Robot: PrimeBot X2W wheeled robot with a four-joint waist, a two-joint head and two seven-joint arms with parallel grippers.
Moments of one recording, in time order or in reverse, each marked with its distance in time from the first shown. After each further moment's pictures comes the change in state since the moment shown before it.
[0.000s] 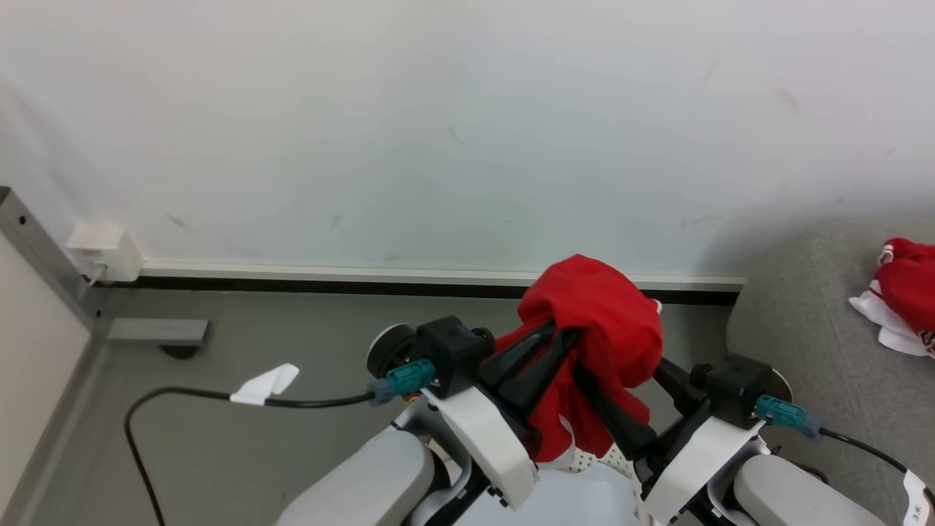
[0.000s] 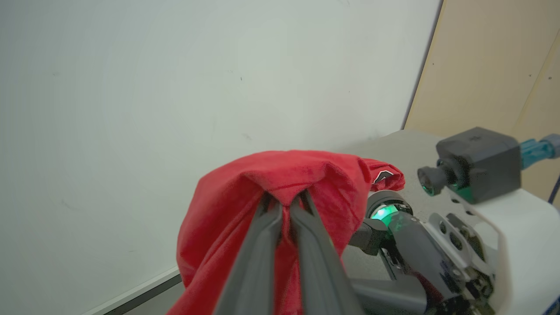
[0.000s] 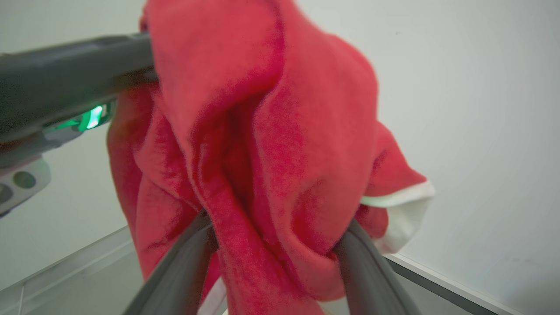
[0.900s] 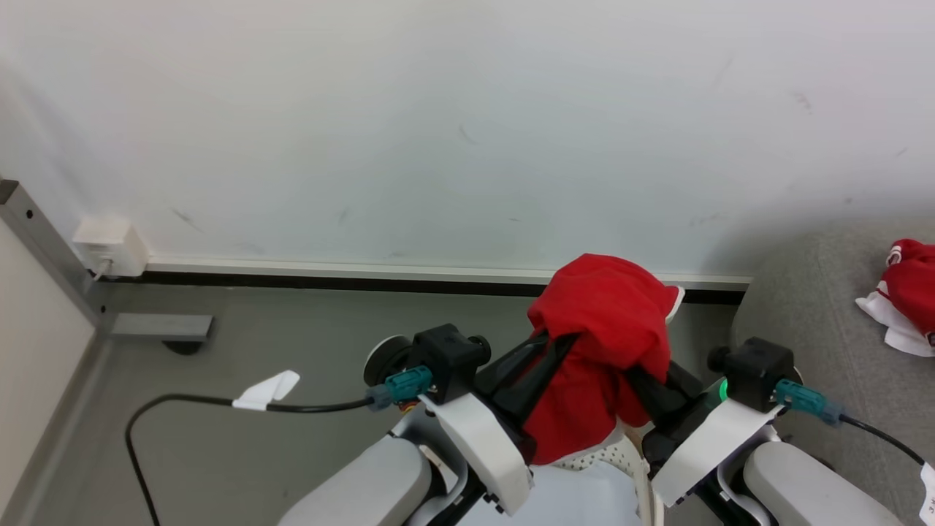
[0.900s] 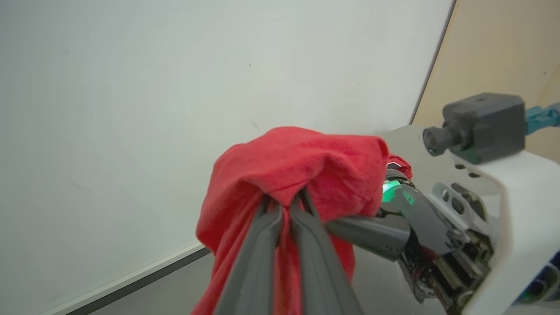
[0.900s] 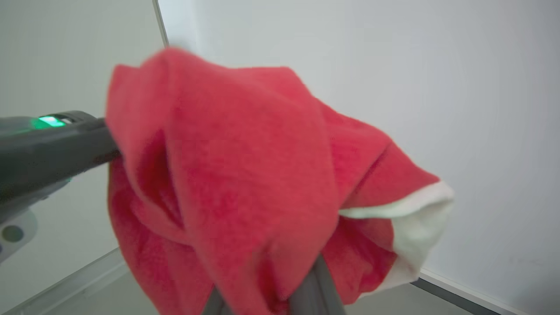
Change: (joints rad) left arm 0.013 0.000 -0.016 0.022 -0.014 0.011 -0.002; right arm -0.013 0.008 -0.031 0.013 0.044 0.000 0.000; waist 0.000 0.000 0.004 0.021
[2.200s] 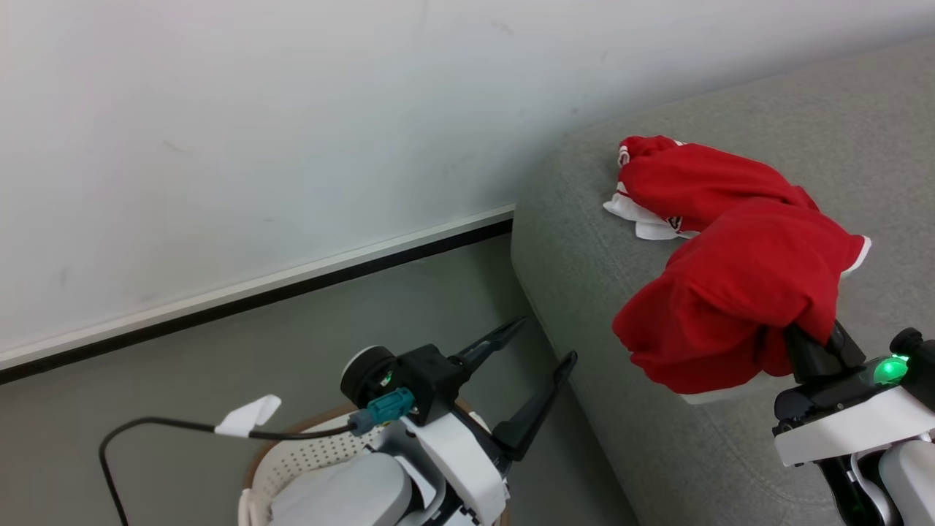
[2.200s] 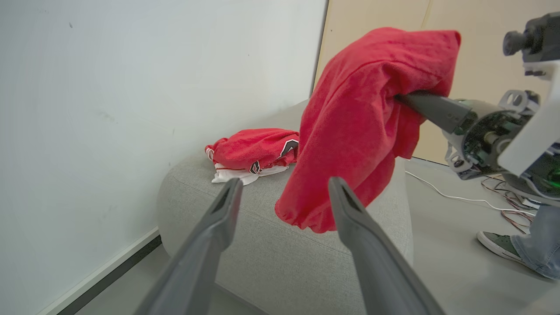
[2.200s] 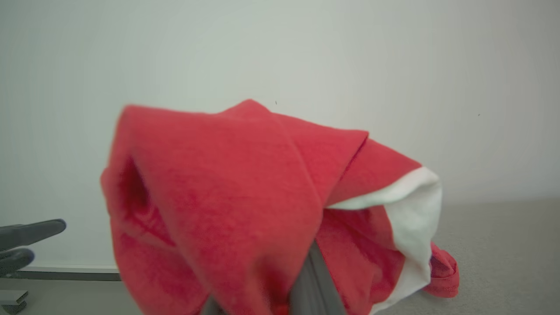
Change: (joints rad) left arm 0.016 0.063 -0.032 -0.003 0.033 0.019 -0.057; right arm 0.211 -0.045 -0.500 -0.203 -0.183 0.000 0.000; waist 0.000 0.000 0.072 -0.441
